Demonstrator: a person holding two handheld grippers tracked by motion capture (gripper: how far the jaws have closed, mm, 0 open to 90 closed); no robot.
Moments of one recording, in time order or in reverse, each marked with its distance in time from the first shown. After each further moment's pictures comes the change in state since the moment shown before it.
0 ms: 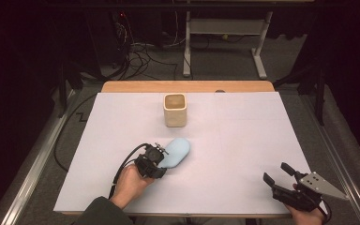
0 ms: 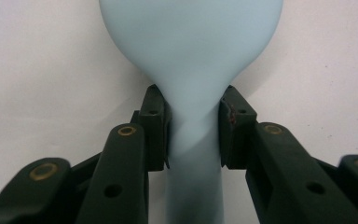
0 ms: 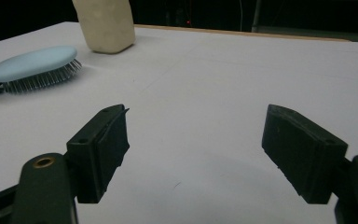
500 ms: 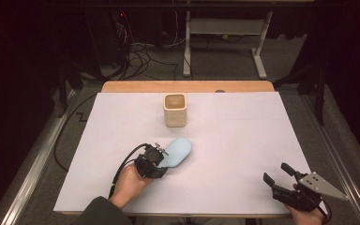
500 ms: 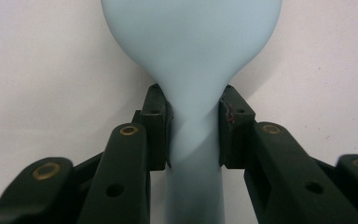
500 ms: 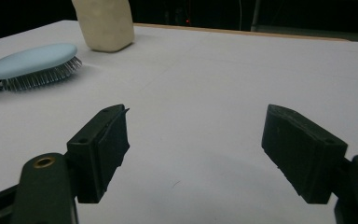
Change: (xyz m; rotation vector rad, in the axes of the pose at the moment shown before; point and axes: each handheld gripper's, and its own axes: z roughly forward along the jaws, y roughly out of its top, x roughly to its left) left arm 0.000 -0.003 0.000 -0.046 -0.013 0.035; right arm 0.000 0.000 0.000 0.000 -0.005 -0.004
